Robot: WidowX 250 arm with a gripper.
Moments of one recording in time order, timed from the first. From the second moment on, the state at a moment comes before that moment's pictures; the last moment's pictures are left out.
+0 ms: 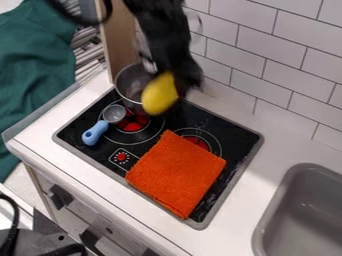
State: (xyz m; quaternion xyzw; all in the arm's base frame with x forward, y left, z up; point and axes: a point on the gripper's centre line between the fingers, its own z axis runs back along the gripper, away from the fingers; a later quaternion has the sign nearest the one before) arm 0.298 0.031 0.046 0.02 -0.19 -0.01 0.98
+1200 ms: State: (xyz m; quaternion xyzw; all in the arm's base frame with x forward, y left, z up) arm 0.264 0.010 -0.014 -0.02 -0.18 0.04 0.98
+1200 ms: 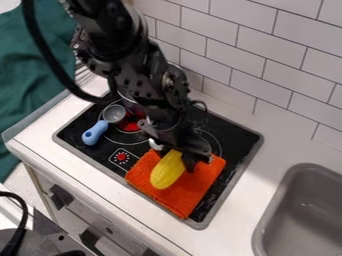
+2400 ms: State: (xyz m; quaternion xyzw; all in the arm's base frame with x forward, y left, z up) arm 0.251 -0.028 0.025 0.02 -0.11 -0.03 0.99
